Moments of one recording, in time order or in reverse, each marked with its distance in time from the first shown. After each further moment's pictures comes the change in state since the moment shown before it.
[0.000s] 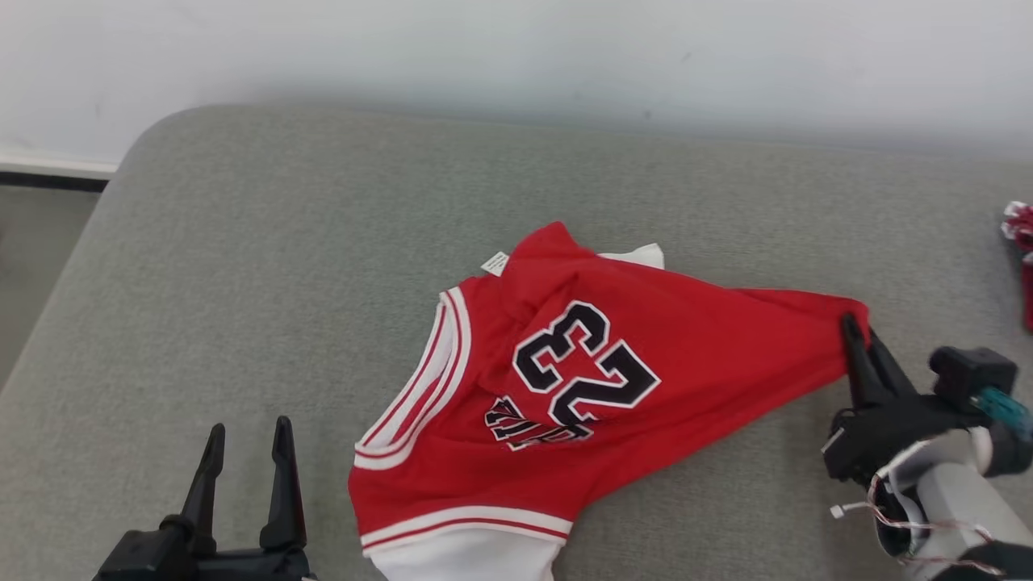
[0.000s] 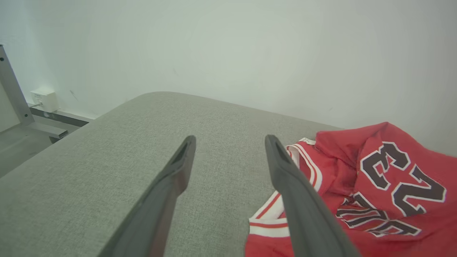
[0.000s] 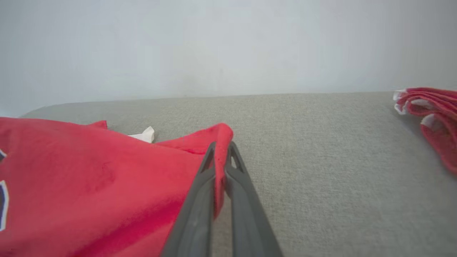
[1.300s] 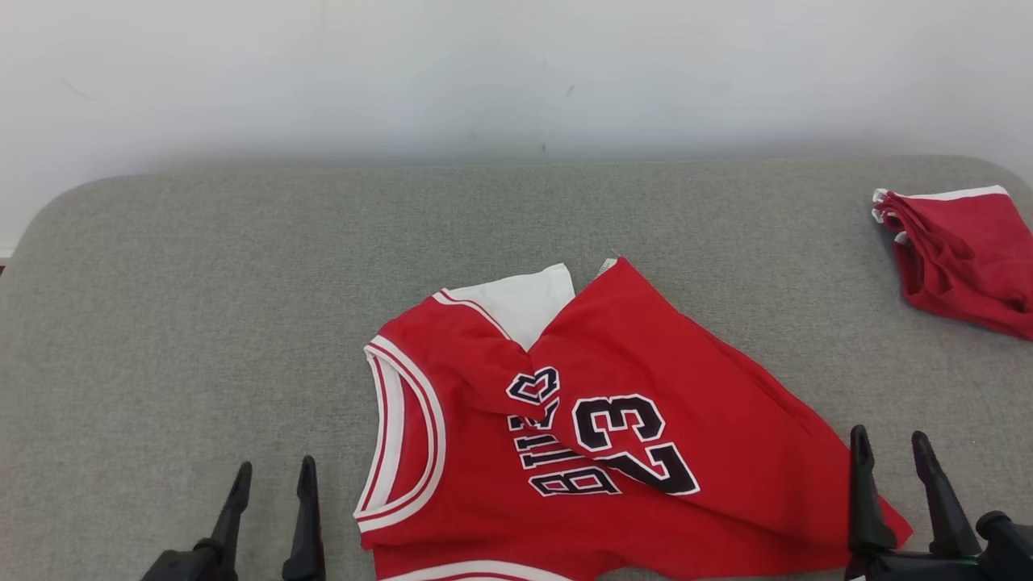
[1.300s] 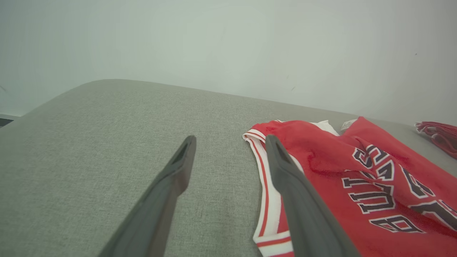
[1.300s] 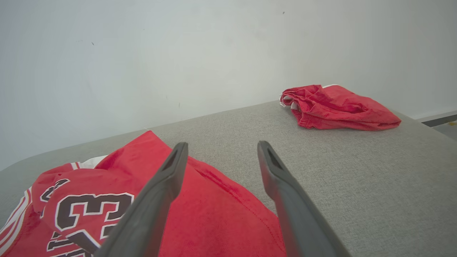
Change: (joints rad) left arm 0.031 0.002 -0.020 0.070 0.023 -0.005 0.000; right arm 0.540 0.190 -0.270 -0.627 -0.130 0.000 0.026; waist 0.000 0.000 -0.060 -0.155
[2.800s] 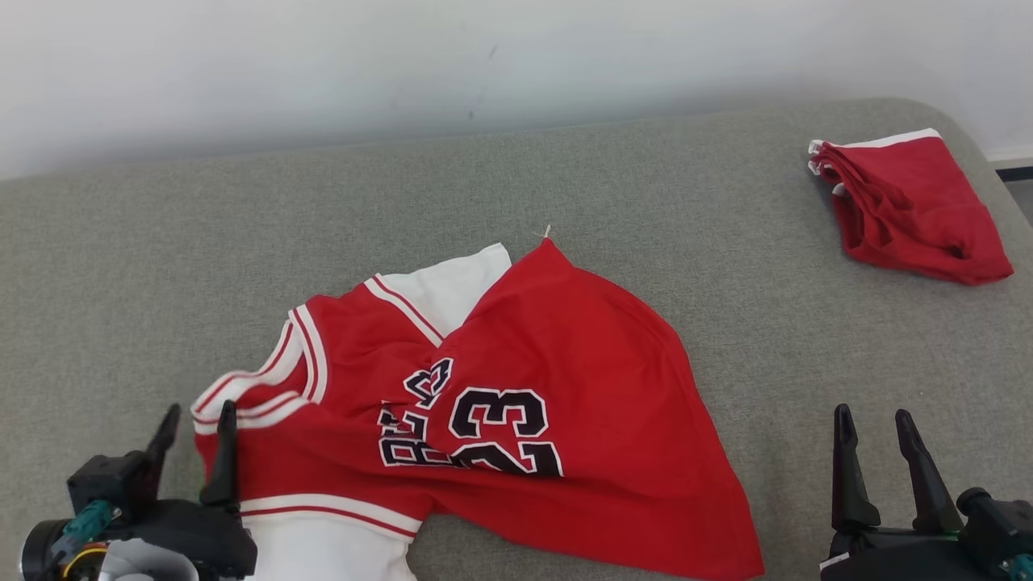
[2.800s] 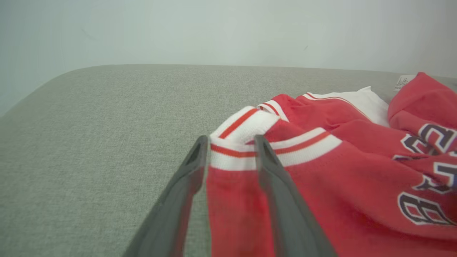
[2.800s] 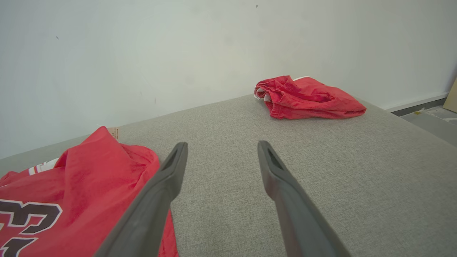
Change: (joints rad) left arm -0.278 0.231 -0.109 0.348 -0.143 0.025 0.013; right arm -0.072 0.010 0.024 0.065 -0.017 0.000 -0.027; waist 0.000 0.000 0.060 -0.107
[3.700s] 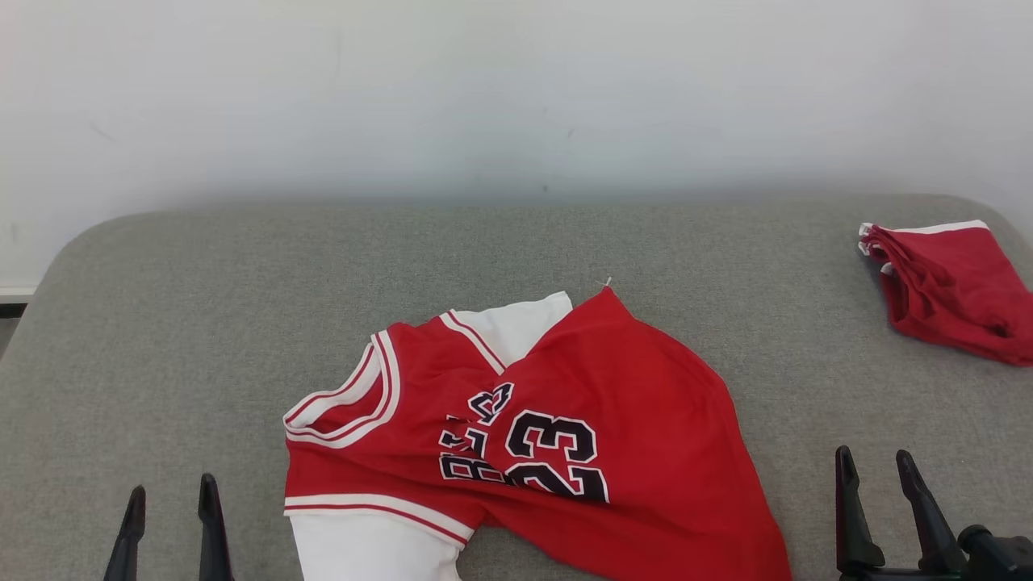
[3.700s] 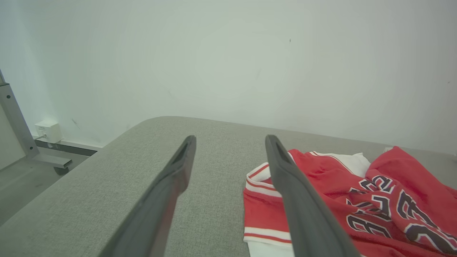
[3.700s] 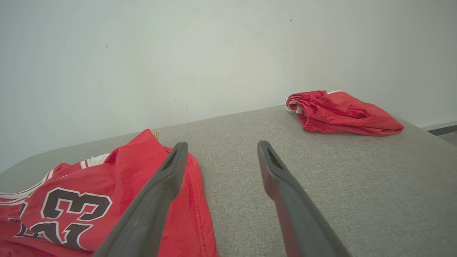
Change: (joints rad) left arm 0.374 -0.189 0.227 -0.492 0.155 0.007 -0.013; right arm 0.078 -0.026 0.016 -0.005 0.011 0.000 0.000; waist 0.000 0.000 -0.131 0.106
